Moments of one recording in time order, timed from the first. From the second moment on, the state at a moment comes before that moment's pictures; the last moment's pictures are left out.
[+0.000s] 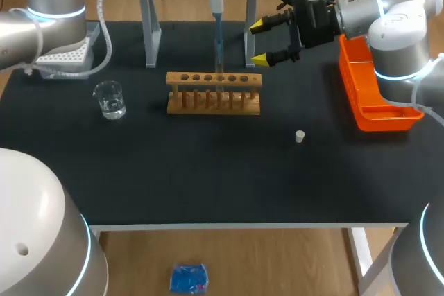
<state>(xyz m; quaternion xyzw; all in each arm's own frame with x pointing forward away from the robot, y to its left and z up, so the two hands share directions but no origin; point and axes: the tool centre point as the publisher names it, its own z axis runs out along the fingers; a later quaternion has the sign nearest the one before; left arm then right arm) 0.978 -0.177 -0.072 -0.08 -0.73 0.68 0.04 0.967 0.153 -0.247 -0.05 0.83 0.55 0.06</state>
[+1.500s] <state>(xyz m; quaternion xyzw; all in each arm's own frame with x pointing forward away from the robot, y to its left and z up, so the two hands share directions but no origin) 0.978 -0.177 -0.072 -0.07 -0.73 0.68 0.04 0.955 0.124 -0.150 0.02 0.84 0.55 0.06</state>
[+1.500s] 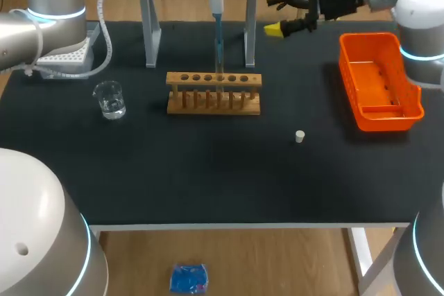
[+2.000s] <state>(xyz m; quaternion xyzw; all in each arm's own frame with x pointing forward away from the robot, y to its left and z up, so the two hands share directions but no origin) 0.978 -0.177 -0.072 -0.07 -0.73 0.68 0.04 0.954 0.127 -0.086 0.05 0.86 0.51 0.07</state>
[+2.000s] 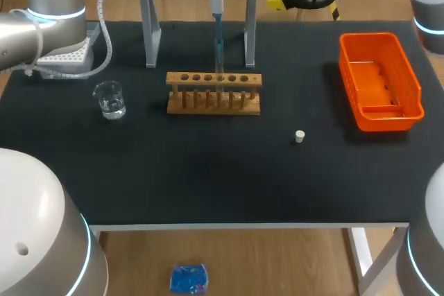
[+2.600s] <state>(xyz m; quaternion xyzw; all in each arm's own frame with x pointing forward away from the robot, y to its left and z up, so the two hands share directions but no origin) 0.978 -0.177 -0.072 -0.07 -0.73 0.68 0.04 0.956 0.131 -0.063 0.06 0.87 0.47 0.08</state>
